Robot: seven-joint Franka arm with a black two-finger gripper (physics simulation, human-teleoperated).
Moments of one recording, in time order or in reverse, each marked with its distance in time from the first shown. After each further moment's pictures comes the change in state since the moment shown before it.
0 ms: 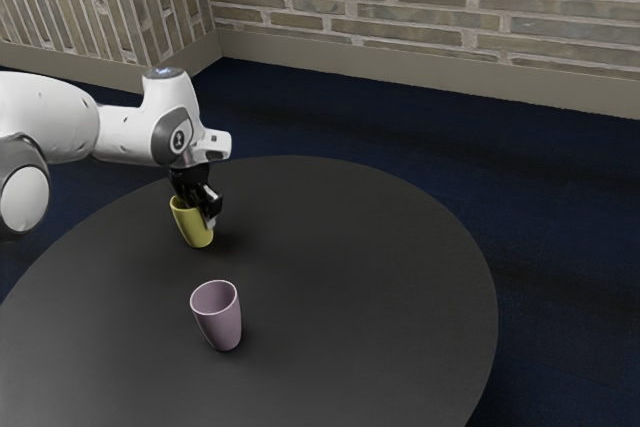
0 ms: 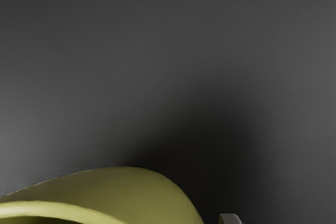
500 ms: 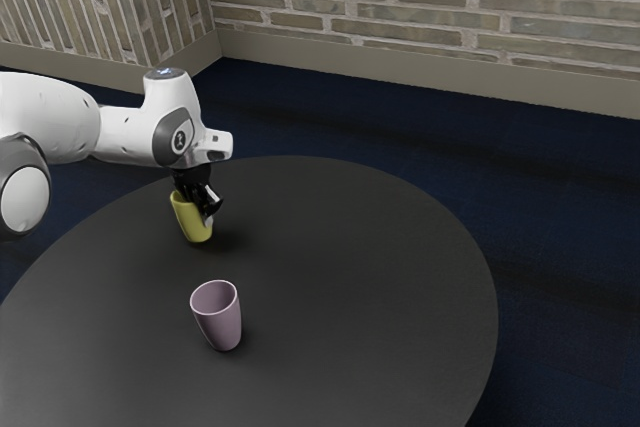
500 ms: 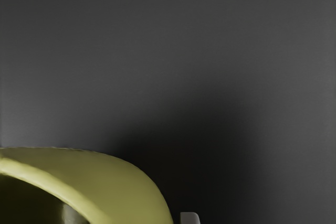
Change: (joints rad) arm -0.002 -0.002 -0.003 -0.001 -0.001 0.003 0.000
